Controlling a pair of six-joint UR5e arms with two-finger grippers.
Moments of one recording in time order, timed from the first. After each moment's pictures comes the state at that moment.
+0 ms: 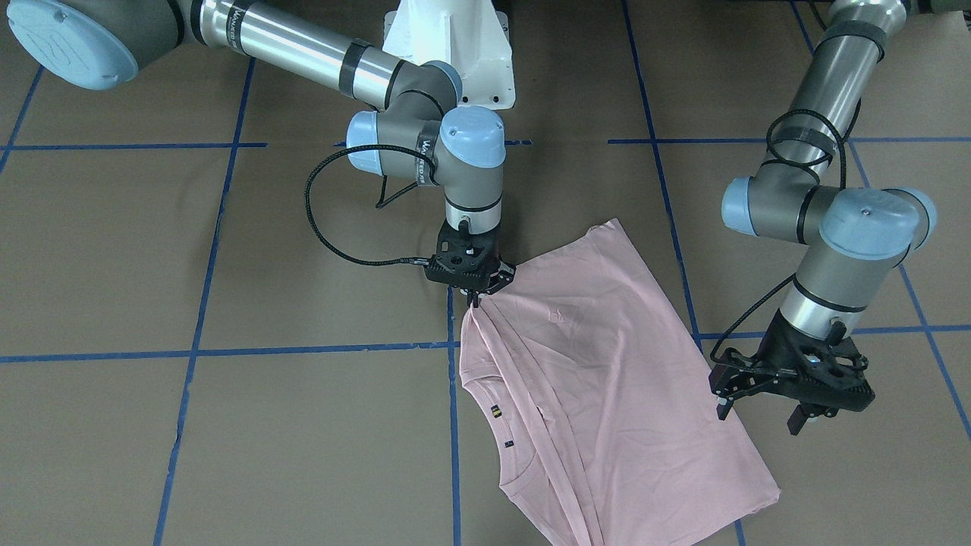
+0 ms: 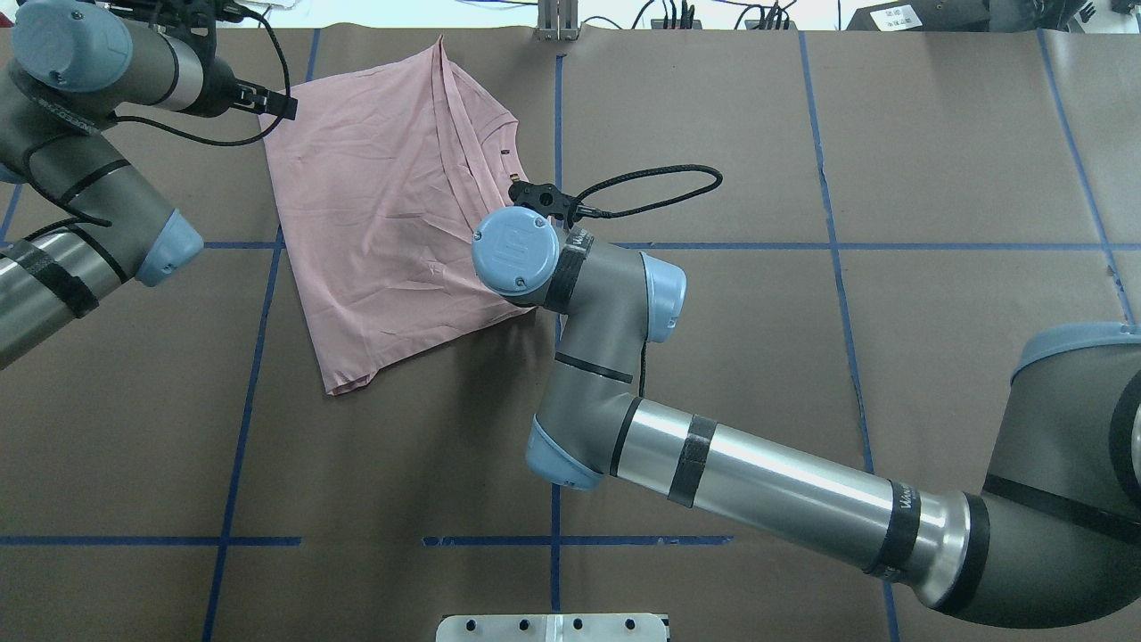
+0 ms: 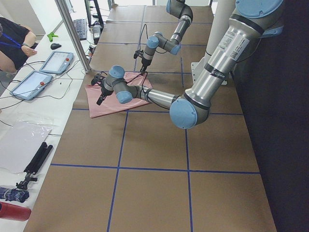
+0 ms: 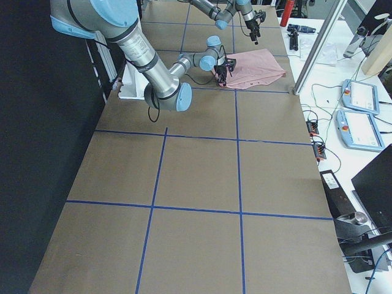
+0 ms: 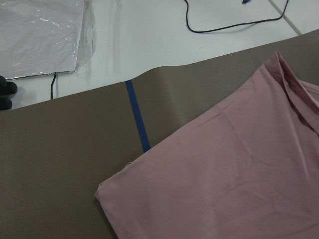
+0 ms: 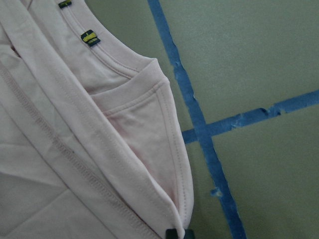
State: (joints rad) left arm -0.99 -2.13 -1.20 -2.37 -1.84 -0.68; right arm 0.47 -0.59 1.16 -1.30 1.59 1.55
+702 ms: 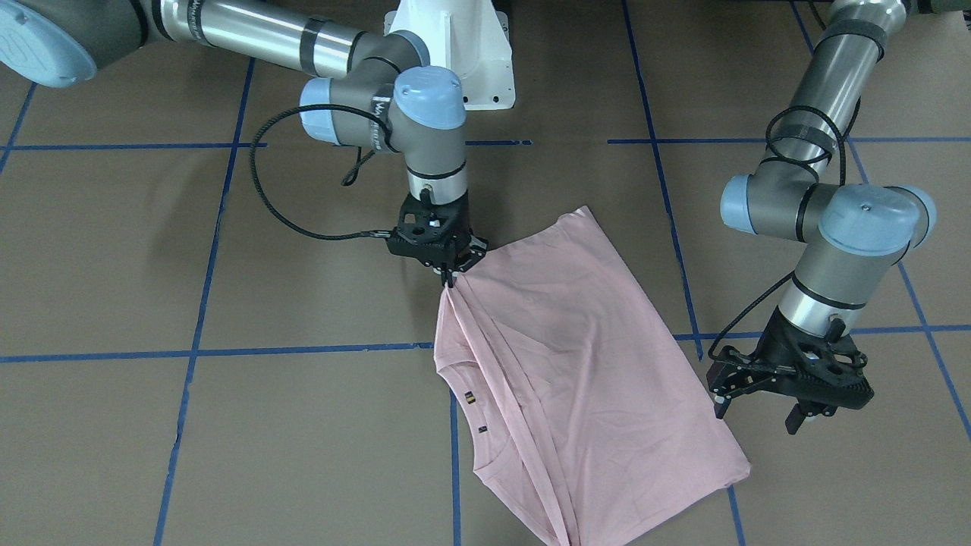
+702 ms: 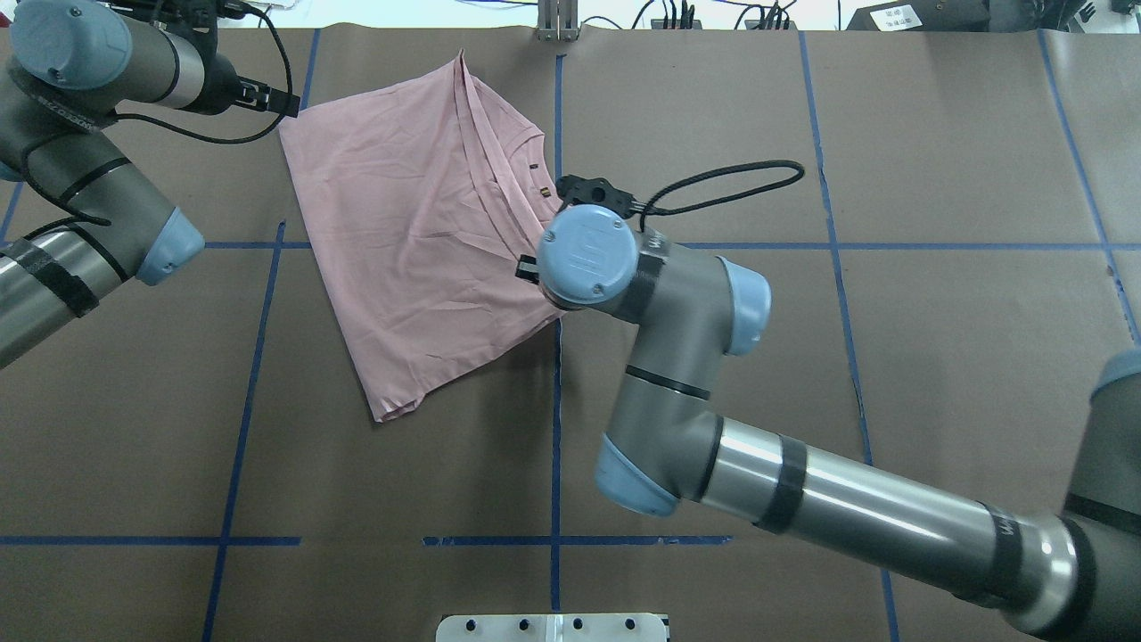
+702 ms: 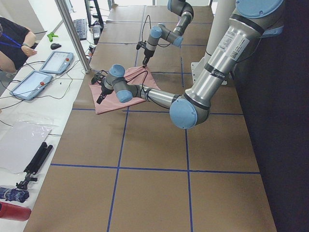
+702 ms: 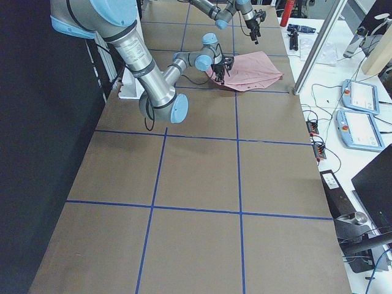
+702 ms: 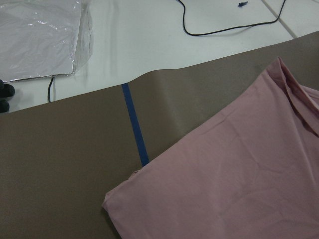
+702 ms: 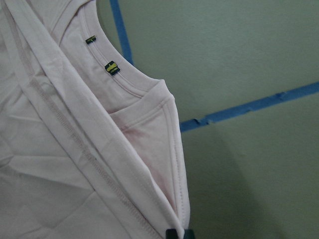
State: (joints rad) left arm -0.99 -2.13 -1.21 -2.37 -1.84 -0.68; right arm 0.47 -0.82 1.52 -1.39 1.60 1.54
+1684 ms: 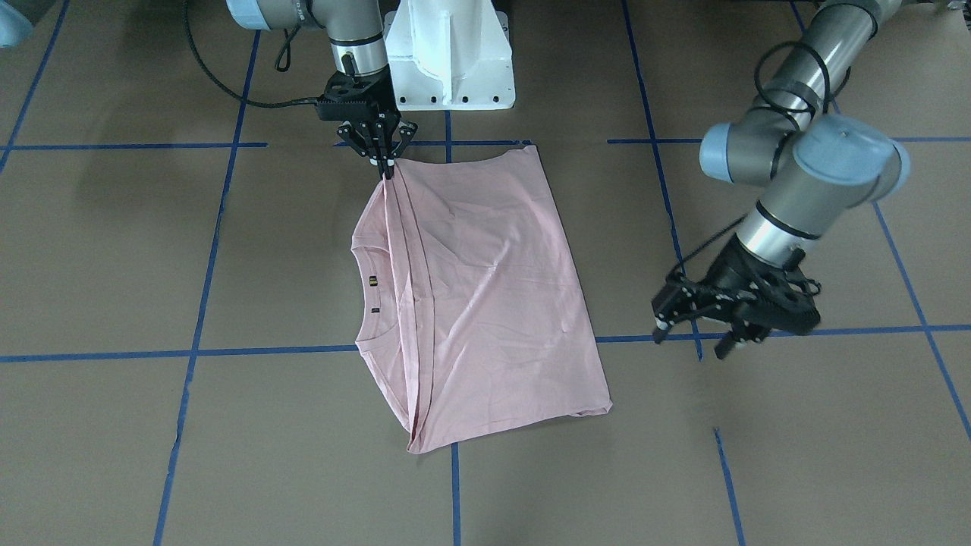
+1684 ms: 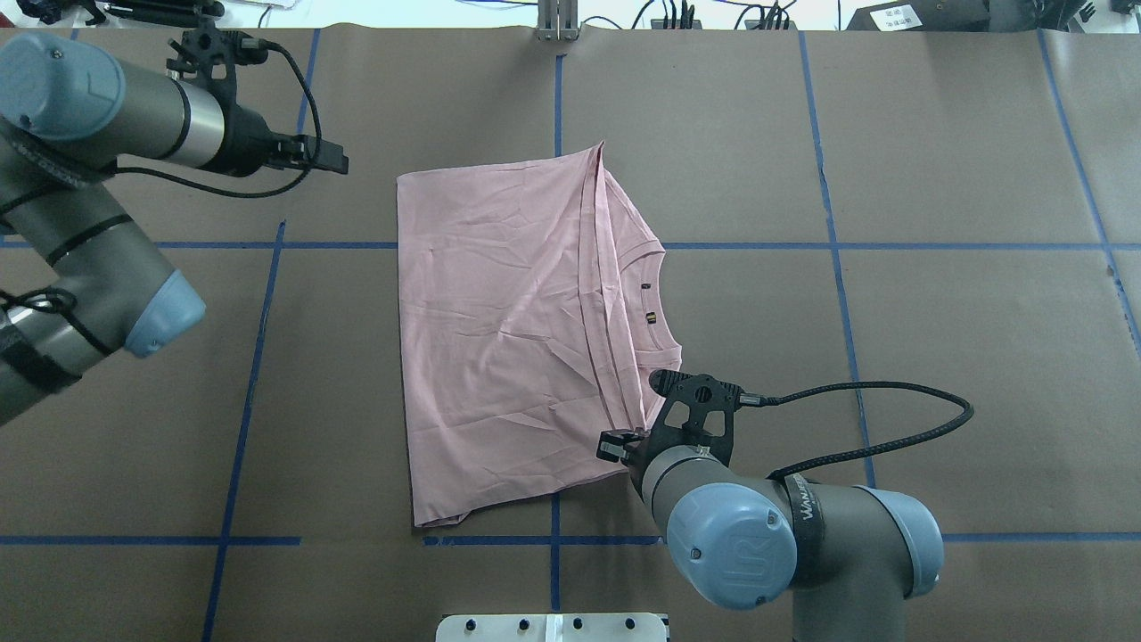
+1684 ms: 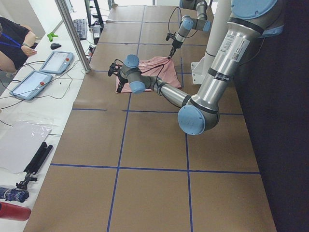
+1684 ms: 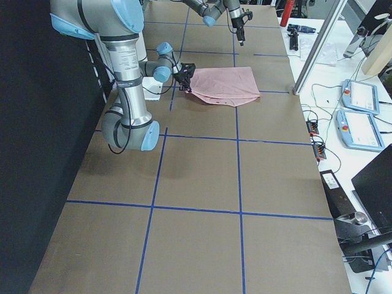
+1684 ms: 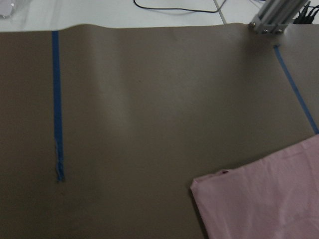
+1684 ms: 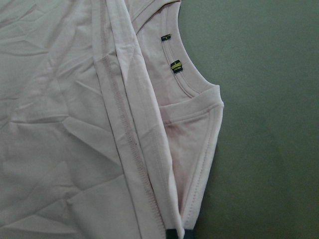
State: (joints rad) left arm -0.86 -1.98 -1.62 -2.23 -1.97 -1.00; right arm 0.15 -1.17 1.98 -1.49 1.27 1.67
